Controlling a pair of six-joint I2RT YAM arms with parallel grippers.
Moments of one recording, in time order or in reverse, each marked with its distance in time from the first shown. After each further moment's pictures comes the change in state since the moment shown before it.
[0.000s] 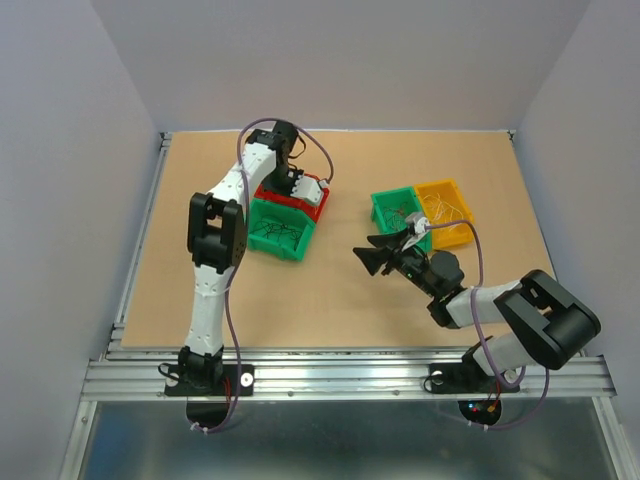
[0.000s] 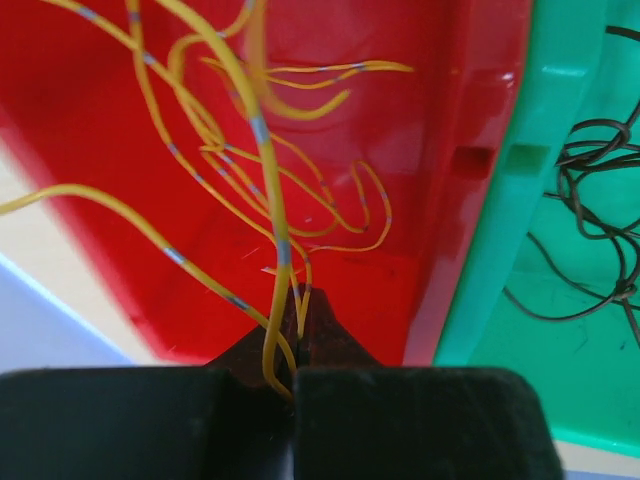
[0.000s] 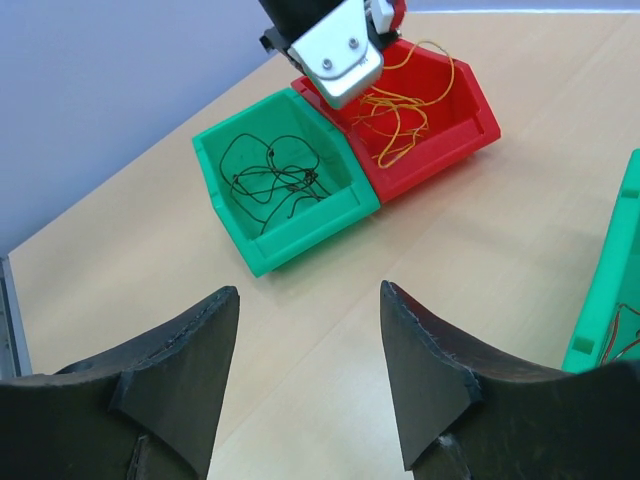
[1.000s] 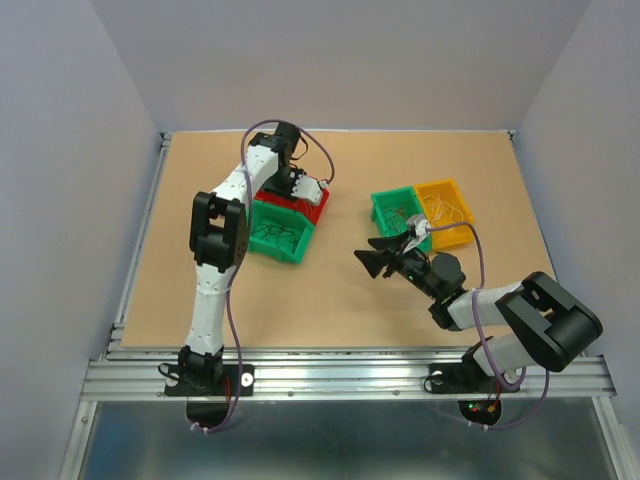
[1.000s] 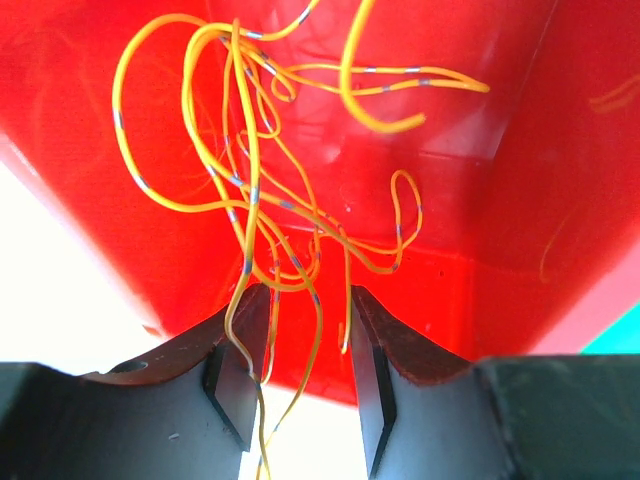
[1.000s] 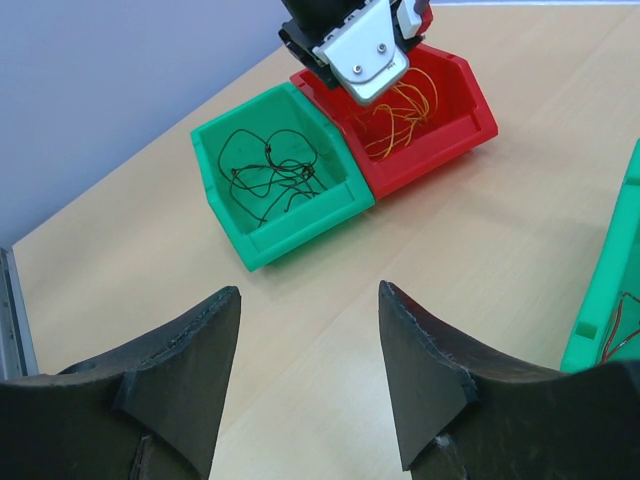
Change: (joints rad) left arm -0.002 0.047 -0.006 0.074 -0.097 -0.001; right arm 0.000 -0.018 -0.025 0.003 -0.009 0.000
